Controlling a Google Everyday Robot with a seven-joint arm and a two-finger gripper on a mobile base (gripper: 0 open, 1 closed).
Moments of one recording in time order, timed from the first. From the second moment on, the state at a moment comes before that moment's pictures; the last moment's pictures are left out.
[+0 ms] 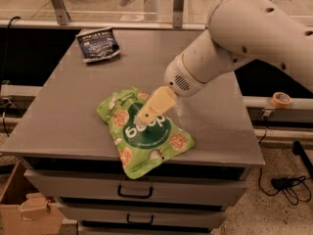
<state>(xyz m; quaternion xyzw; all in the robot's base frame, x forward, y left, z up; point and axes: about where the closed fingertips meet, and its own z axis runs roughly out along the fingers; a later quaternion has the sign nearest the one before) 0.524 -0.011 0.872 -0.49 0.81 0.18 0.26</state>
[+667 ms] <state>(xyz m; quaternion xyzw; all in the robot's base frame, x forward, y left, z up) 0.539 0.041 0.835 -0.45 0.83 0.22 0.24</state>
